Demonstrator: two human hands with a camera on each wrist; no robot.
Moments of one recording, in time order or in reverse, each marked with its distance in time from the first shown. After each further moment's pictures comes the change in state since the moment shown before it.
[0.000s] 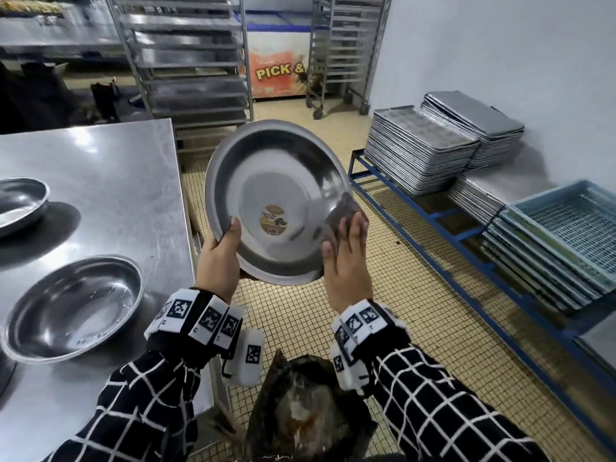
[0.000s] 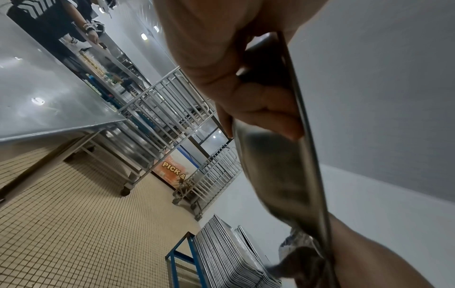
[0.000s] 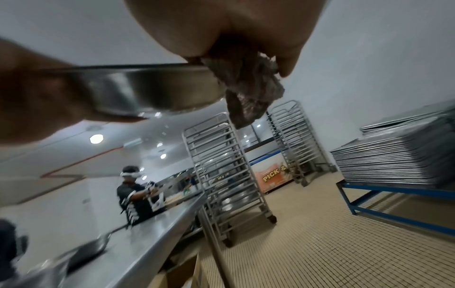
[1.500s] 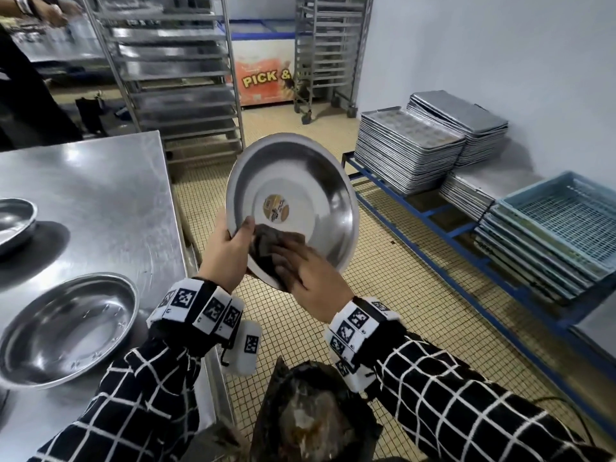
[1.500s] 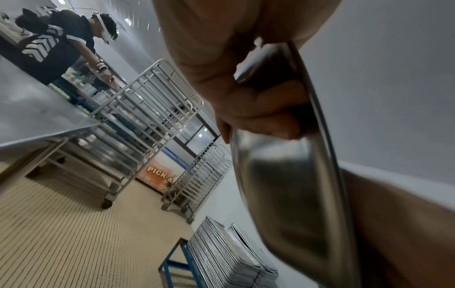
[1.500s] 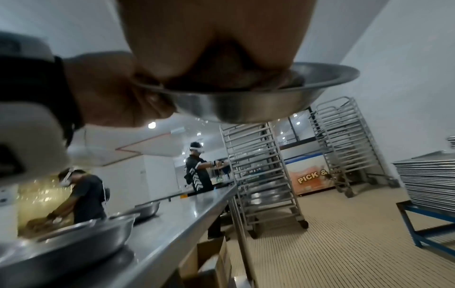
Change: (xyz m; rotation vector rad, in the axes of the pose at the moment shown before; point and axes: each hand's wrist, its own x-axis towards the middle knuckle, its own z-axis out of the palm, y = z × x) left_hand 0.009 0.023 0.018 0.227 -0.205 0.206; right_hand 0.004 -0.027 0.000 -0.109 -0.315 -0.385
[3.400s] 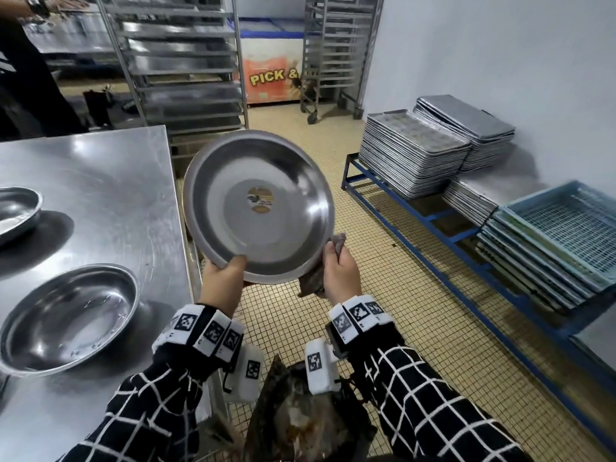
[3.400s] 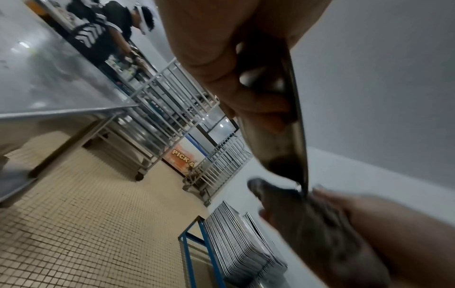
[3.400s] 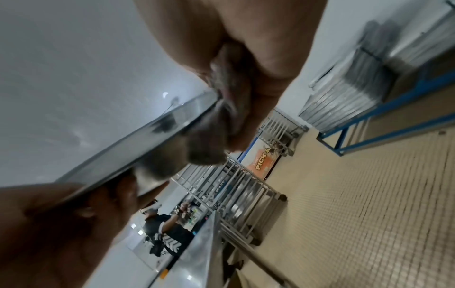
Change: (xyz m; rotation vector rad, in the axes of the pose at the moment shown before) left_hand -0.024 -0.035 -0.002 -0.161 0.210 -0.250; right_hand -0.002 0.002 -0.006 0.835 0.424 0.764
